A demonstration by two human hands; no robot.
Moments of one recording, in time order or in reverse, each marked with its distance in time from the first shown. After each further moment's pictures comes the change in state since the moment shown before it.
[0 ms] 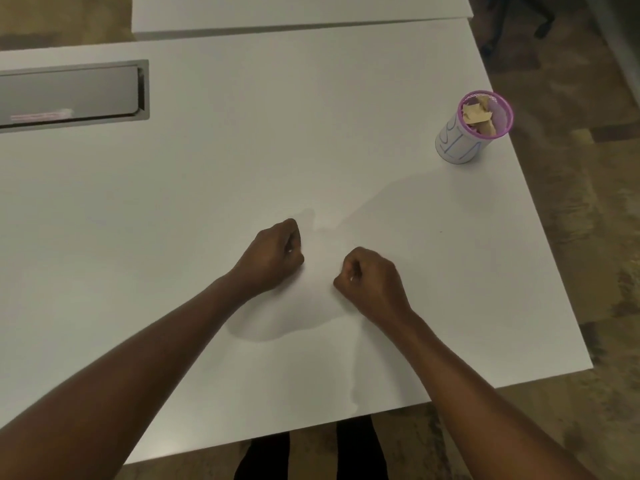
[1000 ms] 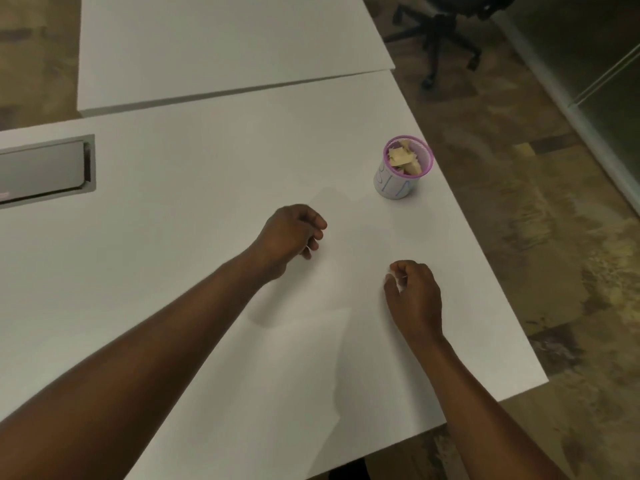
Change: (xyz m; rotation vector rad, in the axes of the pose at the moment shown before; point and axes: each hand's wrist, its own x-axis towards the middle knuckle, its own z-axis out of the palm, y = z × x) left_hand 0.104 0.133 -0.003 -0.588 -0.126 -0.273; right_hand 0.022 0.090 -0.091 -0.032 0.399 0.191
